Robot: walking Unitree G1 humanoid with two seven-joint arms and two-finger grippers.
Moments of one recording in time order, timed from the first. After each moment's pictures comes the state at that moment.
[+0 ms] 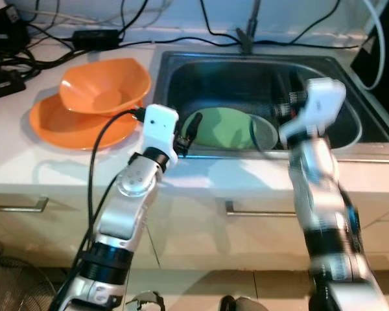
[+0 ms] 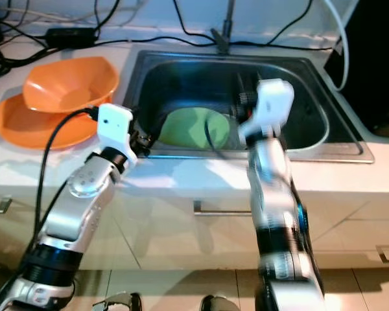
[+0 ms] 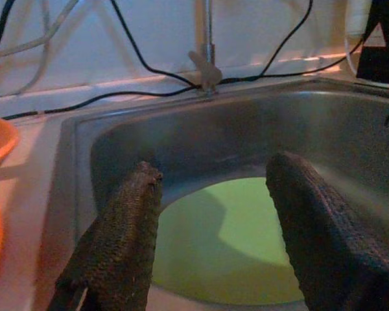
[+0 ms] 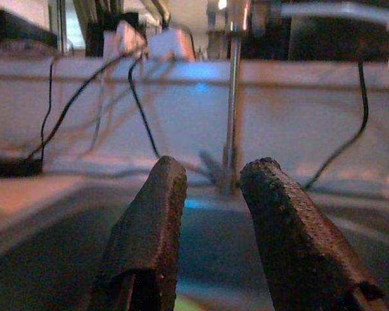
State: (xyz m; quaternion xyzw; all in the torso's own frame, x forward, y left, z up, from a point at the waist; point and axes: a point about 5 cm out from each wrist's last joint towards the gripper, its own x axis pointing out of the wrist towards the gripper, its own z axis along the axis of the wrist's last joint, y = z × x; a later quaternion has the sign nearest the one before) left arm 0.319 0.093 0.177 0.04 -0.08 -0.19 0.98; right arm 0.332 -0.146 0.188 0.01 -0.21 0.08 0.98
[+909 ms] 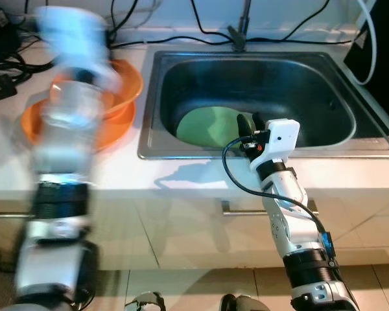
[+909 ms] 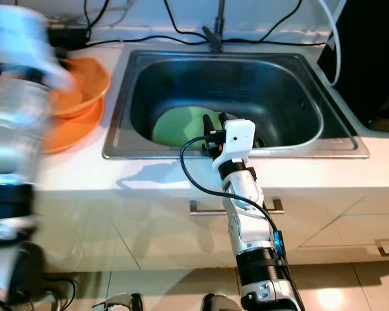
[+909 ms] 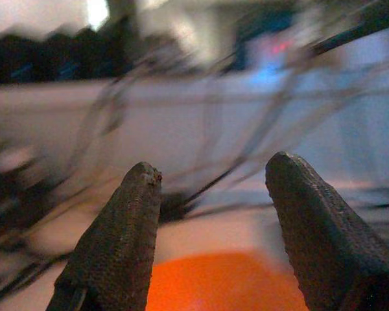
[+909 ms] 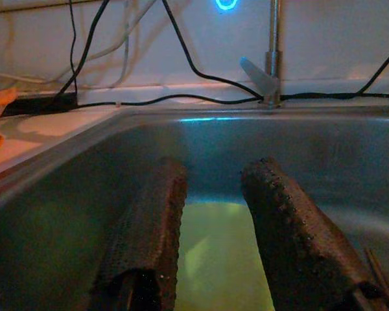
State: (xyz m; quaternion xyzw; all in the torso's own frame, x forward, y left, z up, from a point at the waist) left arm 0.355 0.217 0.288 0.03 -0.17 0.09 0.98; right arm 0.324 -0.103 0.146 0.05 -0.12 0.12 0.98
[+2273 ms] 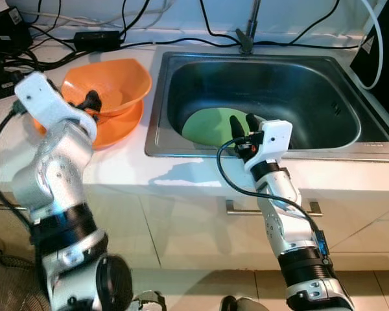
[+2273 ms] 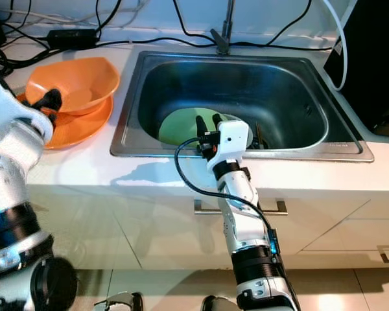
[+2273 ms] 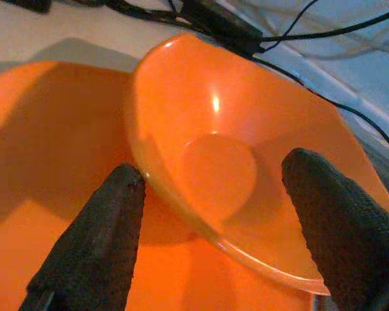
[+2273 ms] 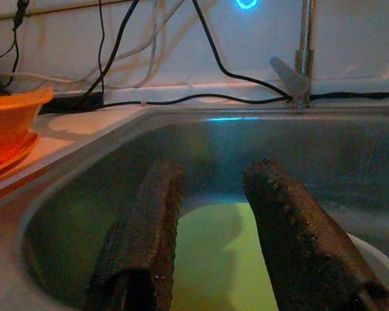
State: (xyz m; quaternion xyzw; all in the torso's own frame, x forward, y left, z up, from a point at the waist) left arm 0.331 0.216 0.233 -0.26 0.05 0.17 0.95; right arm 0.325 -0.096 0.143 0.06 -0.11 0.14 0.98
